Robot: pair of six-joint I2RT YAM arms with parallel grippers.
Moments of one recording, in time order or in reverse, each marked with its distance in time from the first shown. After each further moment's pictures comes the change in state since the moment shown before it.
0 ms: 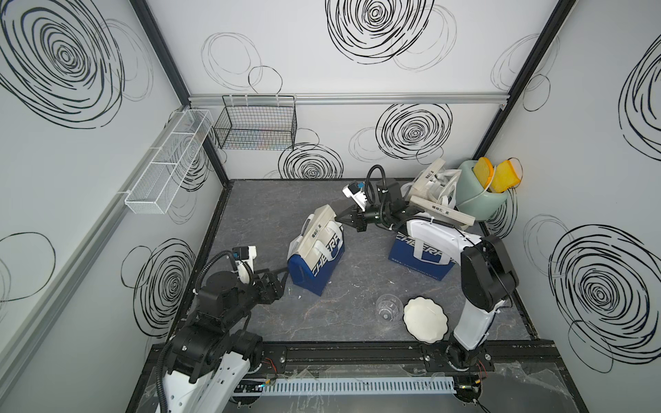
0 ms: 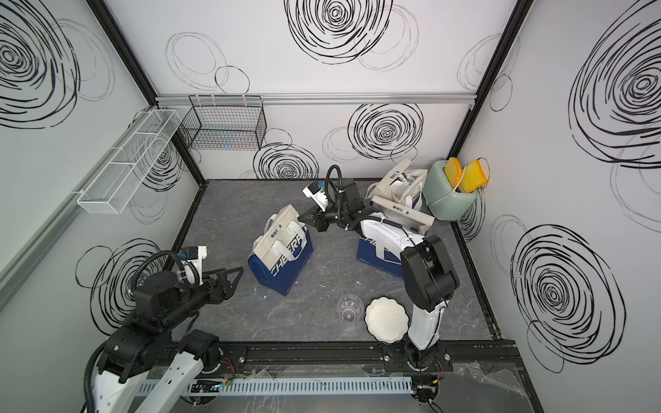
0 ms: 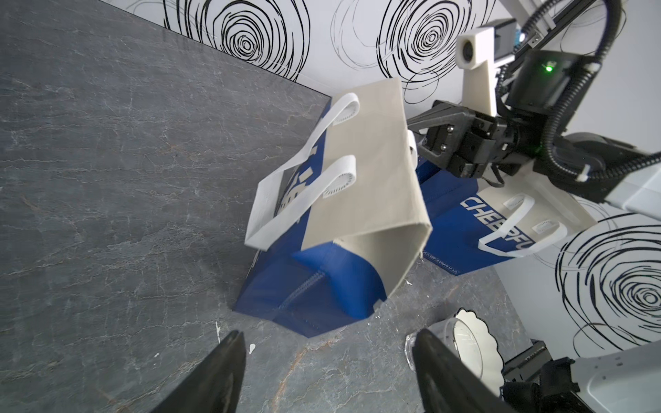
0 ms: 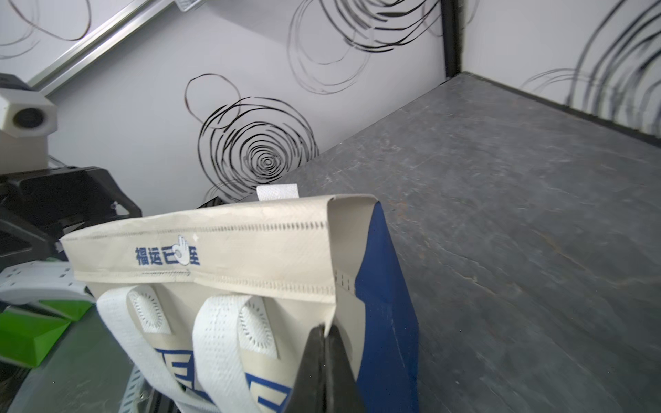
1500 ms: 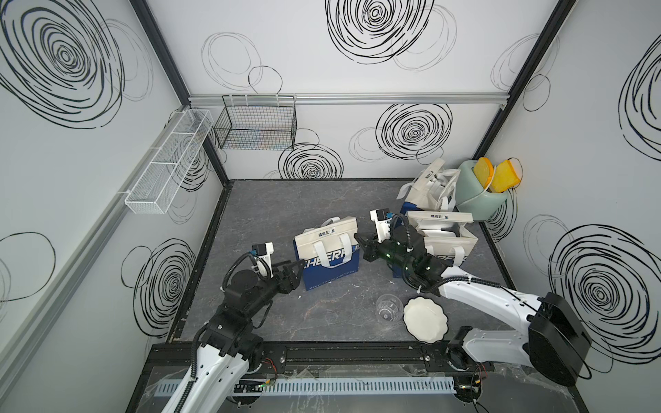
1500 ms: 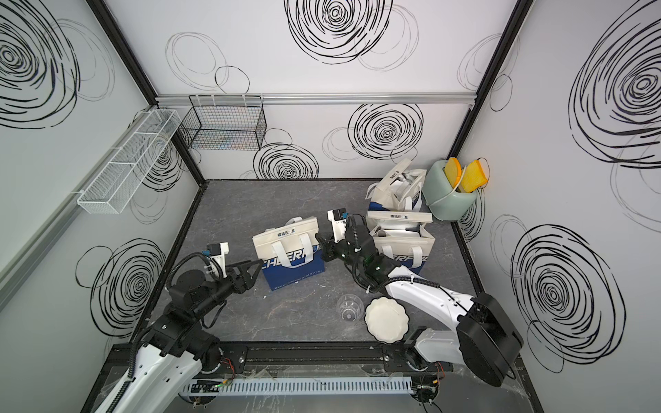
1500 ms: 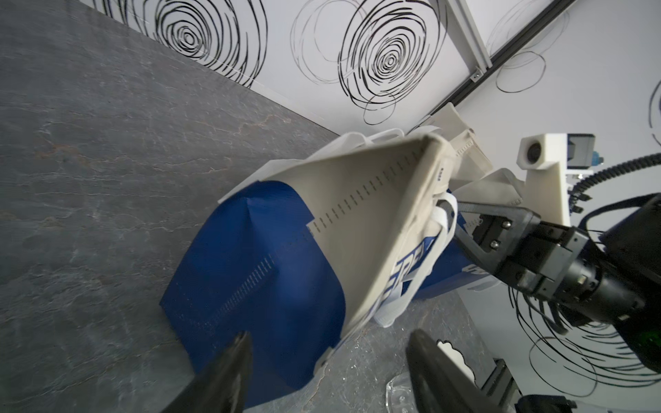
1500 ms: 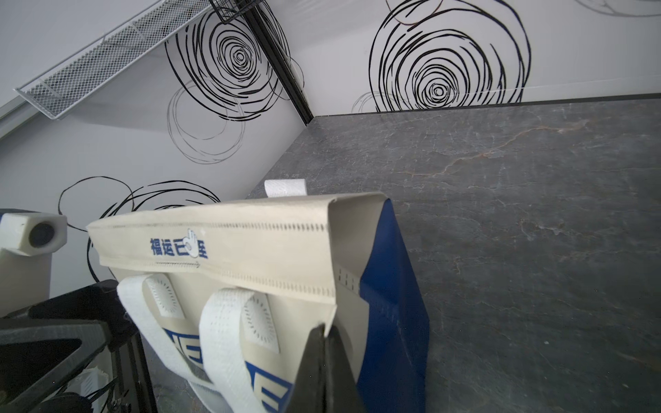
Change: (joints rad) left arm -0.115 0.031 -0.415 0.642 0.061 -0.134; right arm 0.248 -0.516 -0.553 0.214 0.777 0.419
